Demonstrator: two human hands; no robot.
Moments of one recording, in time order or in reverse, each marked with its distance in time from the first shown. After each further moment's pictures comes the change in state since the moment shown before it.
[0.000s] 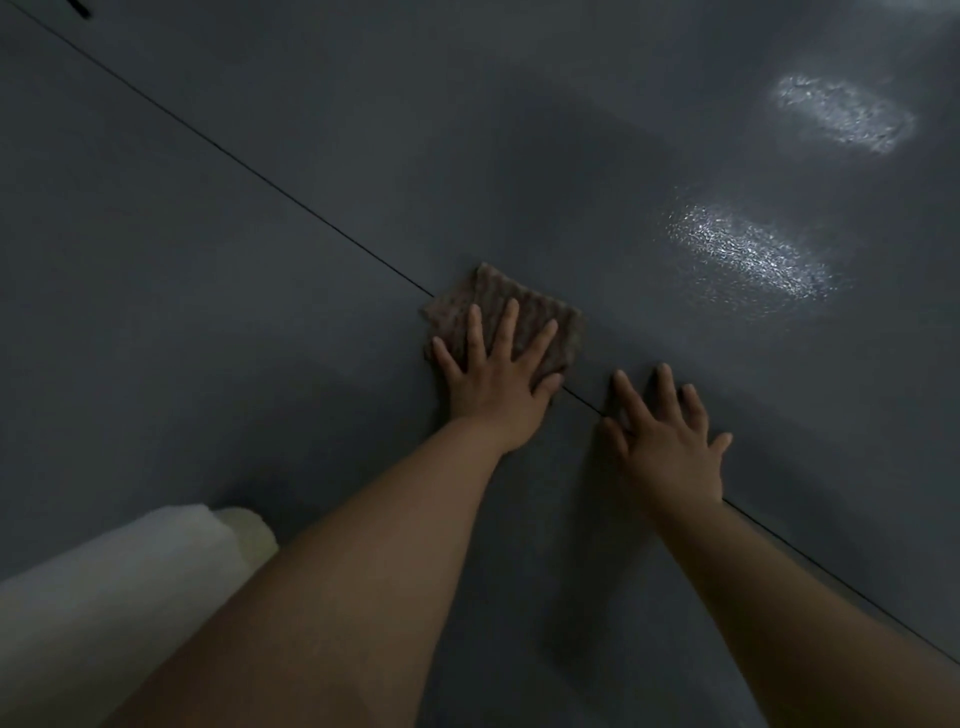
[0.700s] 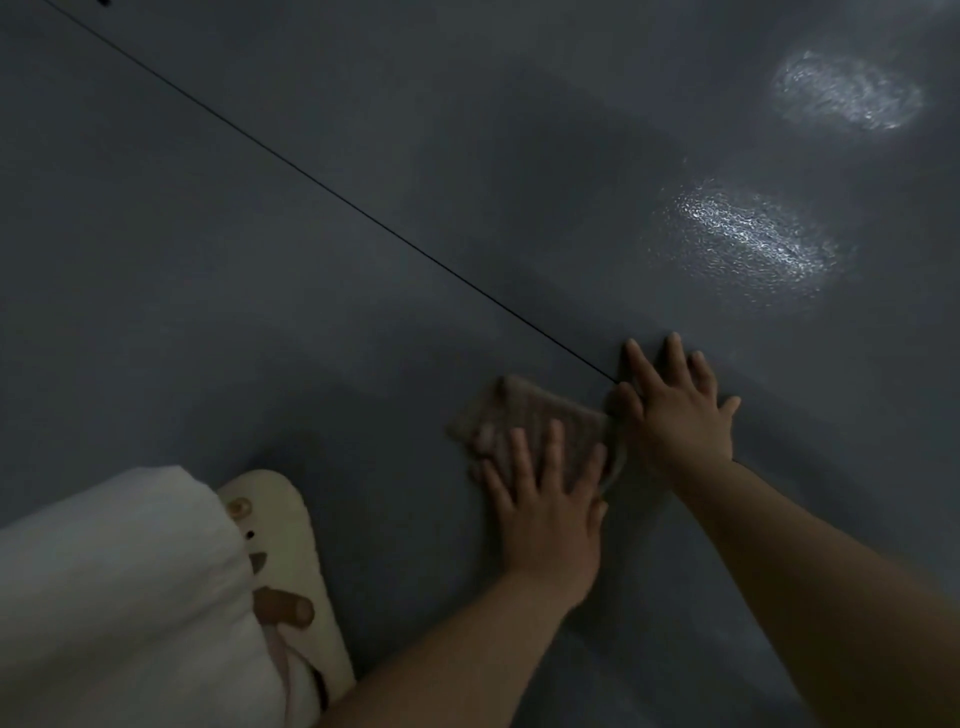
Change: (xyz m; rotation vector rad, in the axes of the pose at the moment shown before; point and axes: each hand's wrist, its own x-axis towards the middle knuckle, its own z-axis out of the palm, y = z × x) left_hand -0.129 0.036 0.076 -0.072 -0.010 -0.015; right_hand -0.001 0.001 0.001 0.012 0.019 -0.014
